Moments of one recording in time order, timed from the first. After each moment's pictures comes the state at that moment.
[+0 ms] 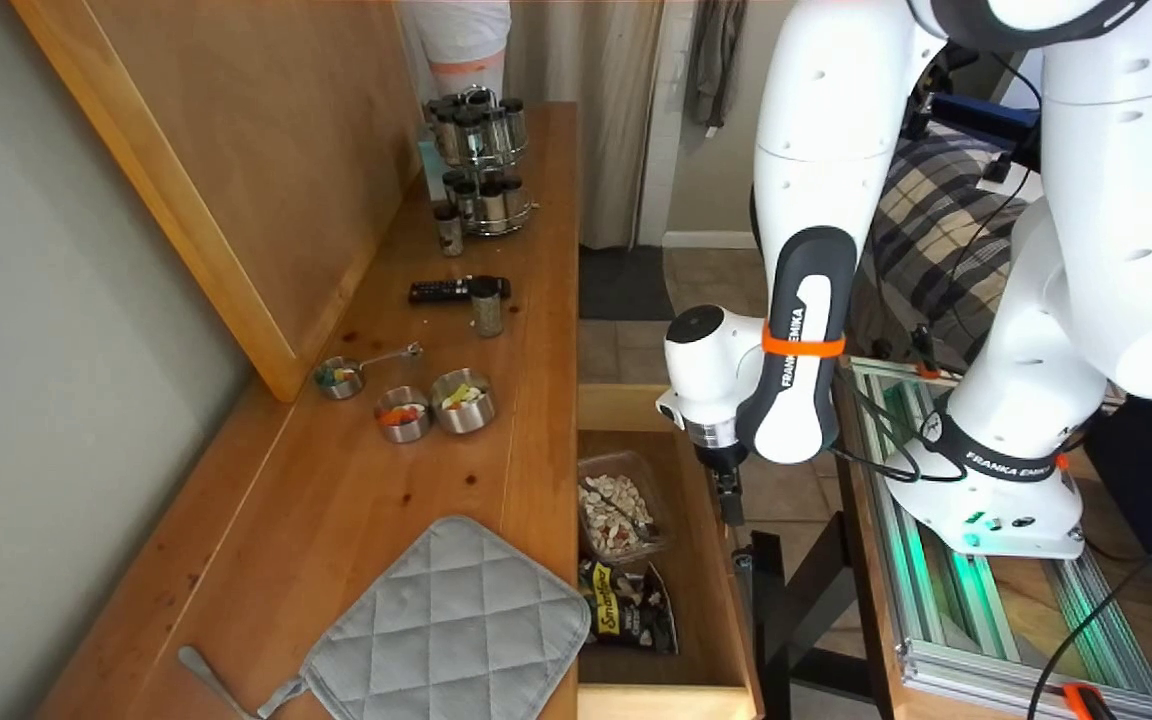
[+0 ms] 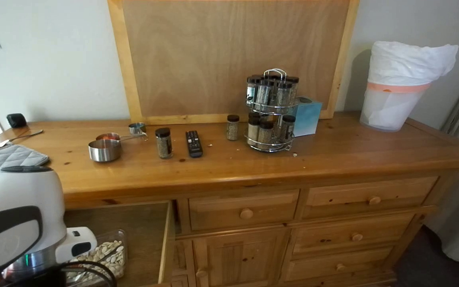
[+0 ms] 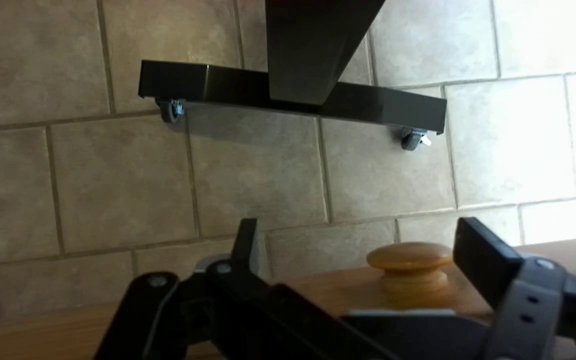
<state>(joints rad) 0.04 0.50 0.00 -2.76 0.01 2.94 -0.10</state>
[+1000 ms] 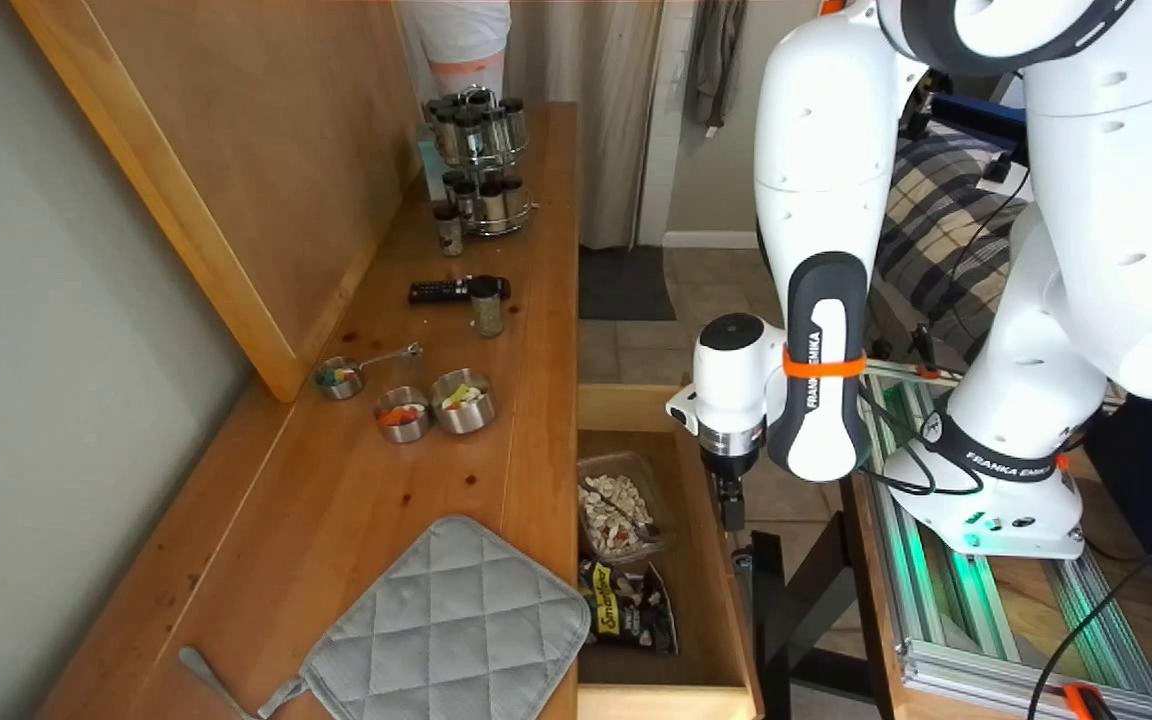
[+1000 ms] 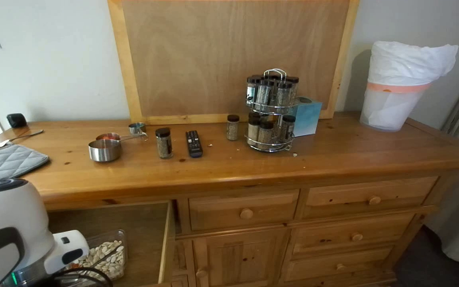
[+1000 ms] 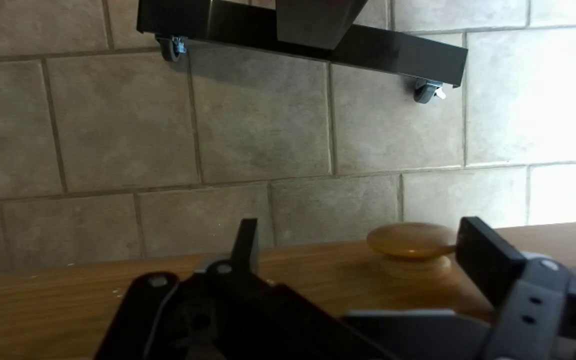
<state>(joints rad) 0.06 0.56 0.00 -2.83 0.01 3.22 -0.12</state>
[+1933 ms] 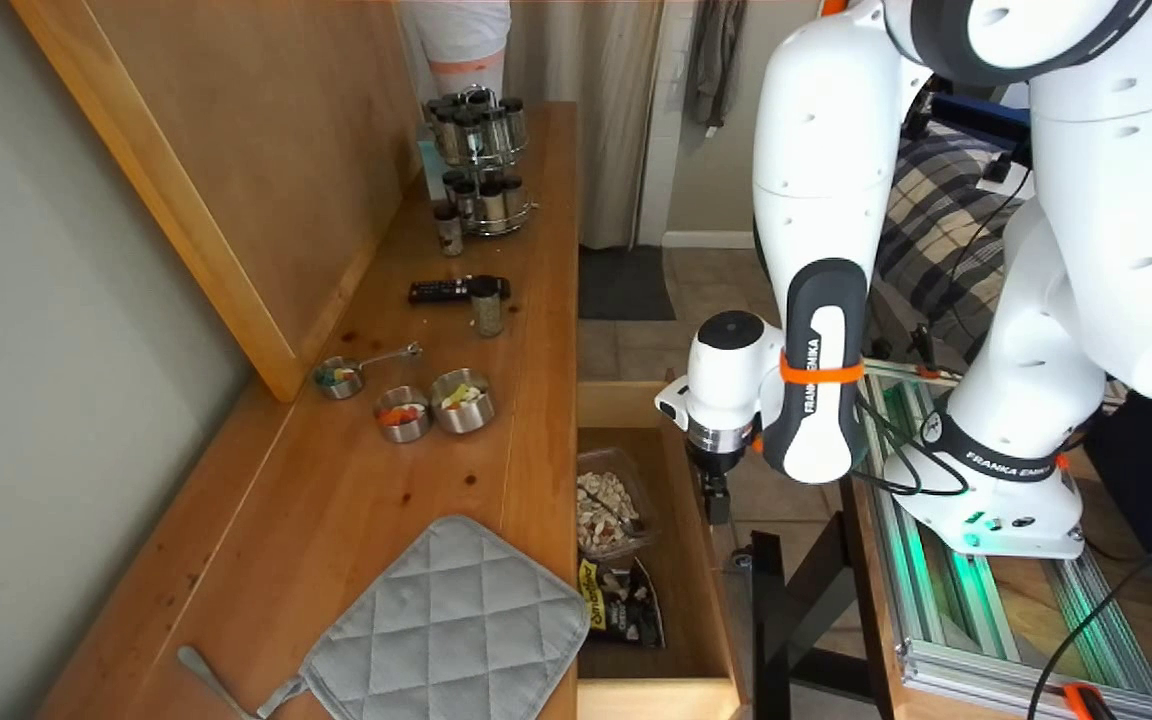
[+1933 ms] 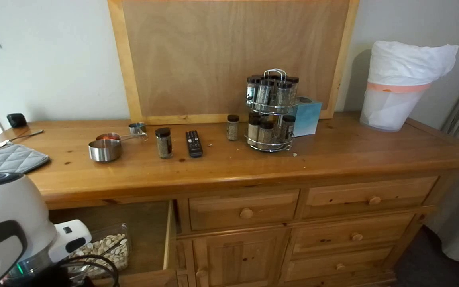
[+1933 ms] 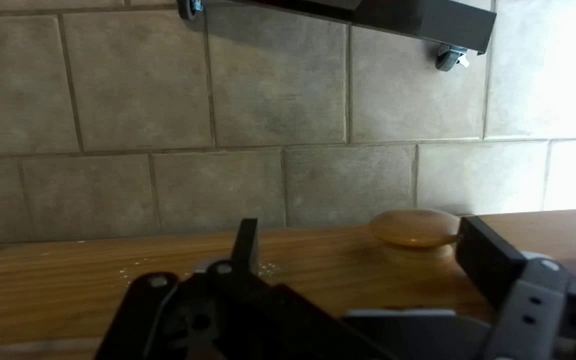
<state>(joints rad) 0.13 0.56 -0.05 -2.81 0.01 3.27 -0.12</state>
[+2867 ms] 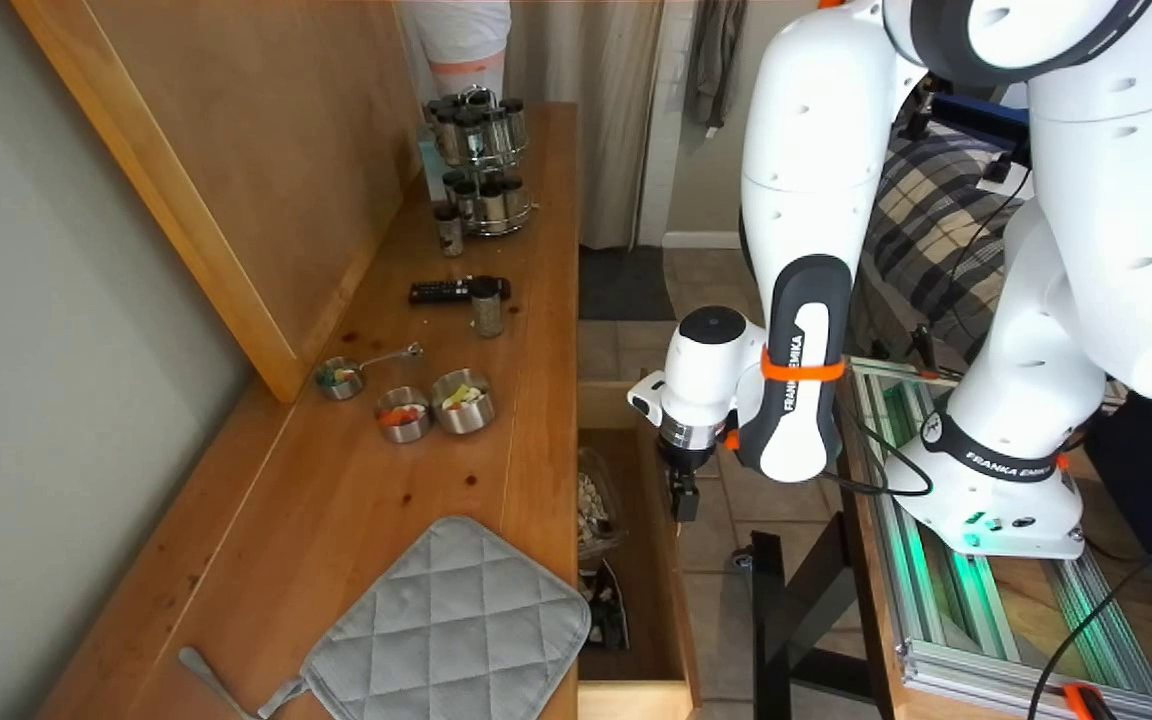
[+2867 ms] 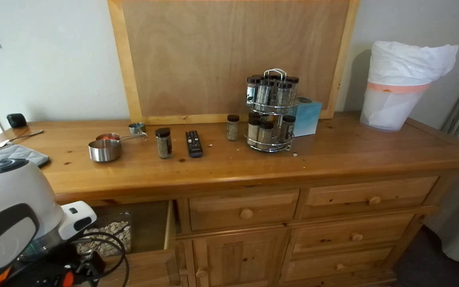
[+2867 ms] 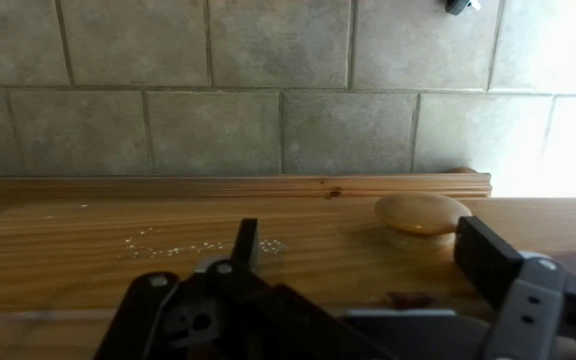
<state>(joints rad) 0.12 0.56 -0.04 -2.74 -0.01 3.30 -0.14</state>
